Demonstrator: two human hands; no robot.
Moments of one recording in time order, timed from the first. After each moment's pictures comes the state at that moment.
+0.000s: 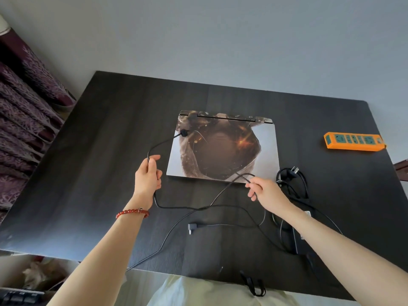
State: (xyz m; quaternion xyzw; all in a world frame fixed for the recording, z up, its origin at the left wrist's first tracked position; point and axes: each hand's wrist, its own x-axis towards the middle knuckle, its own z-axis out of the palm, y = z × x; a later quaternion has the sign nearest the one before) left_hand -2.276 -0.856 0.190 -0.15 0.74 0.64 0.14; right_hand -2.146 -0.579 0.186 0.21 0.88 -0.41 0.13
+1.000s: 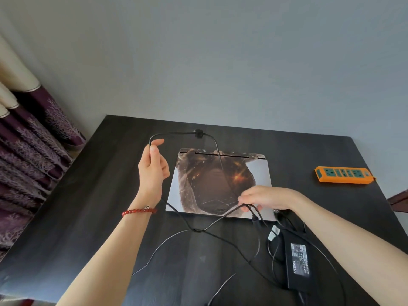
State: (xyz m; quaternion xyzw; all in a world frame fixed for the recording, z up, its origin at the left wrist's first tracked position) left_hand -2.317 -0.808 0.288 -0.01 0.71 0.71 0.00; right_hand -2.209 -0.553 0.280 0.09 0.80 -0.44 0.39
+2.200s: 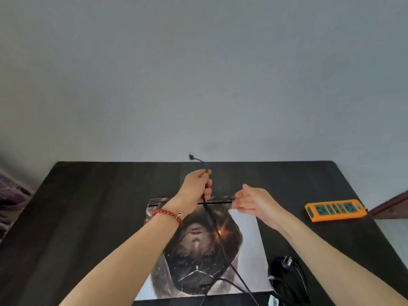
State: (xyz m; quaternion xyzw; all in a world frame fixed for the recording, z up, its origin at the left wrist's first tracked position) left_hand -2.418 -0.615 0.302 0.01 0.66 0.65 0.37; right_hand -2.313 -0.465 0.276 0.33 0.65 -0.69 0.07
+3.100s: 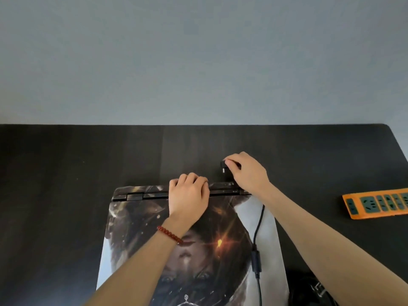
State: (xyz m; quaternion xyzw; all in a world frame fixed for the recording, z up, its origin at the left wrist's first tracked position) left_hand -2.464 -0.581 0.094 0.28 0.94 0.17 0.05; right_hand -2.432 -0.411 0.119 0.24 0.92 -0.30 0.07
